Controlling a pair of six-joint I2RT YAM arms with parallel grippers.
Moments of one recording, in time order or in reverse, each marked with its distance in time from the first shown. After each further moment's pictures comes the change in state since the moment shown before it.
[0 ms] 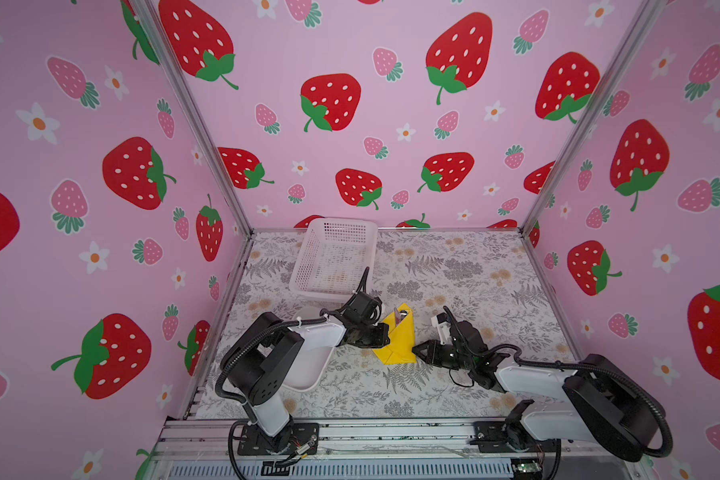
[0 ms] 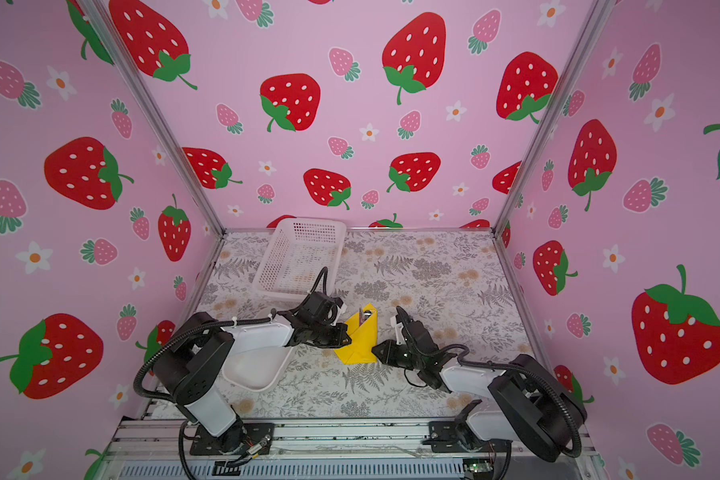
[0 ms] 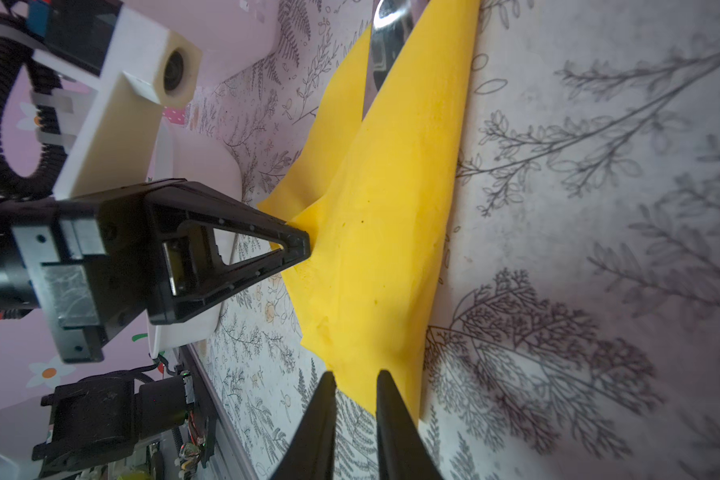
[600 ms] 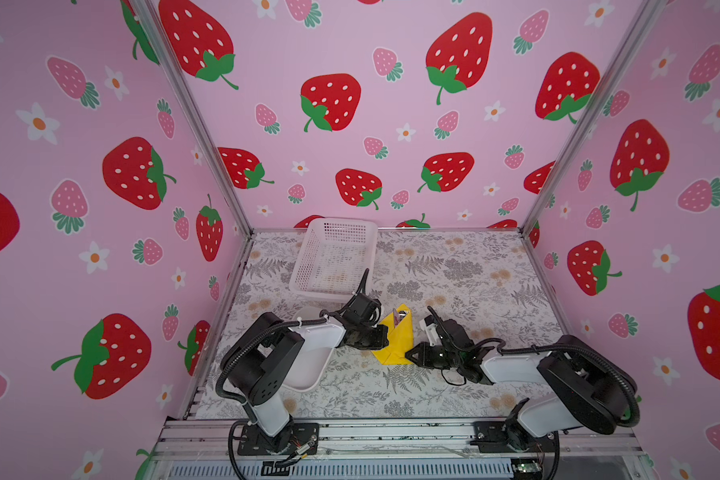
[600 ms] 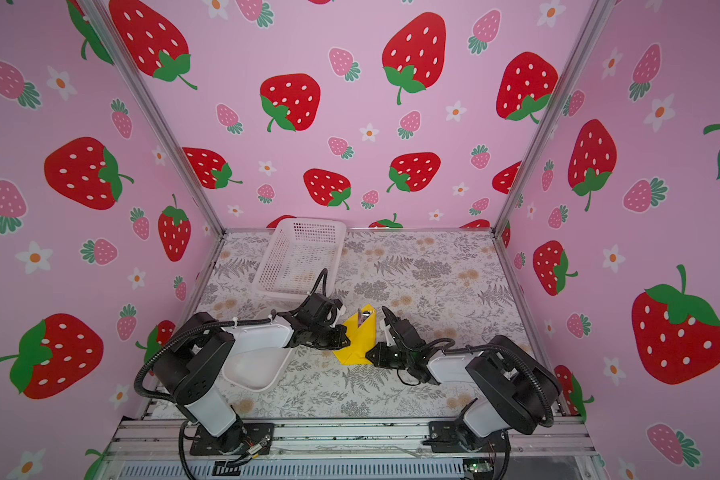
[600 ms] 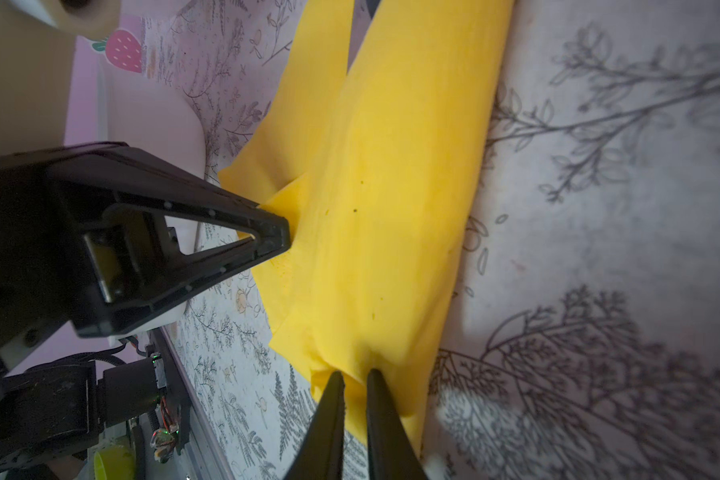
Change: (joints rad) left arm -0.002 0.000 -0.008 -0.001 -0.006 0.003; right arm 0.045 0.147 0.068 -0.023 0.009 -0.040
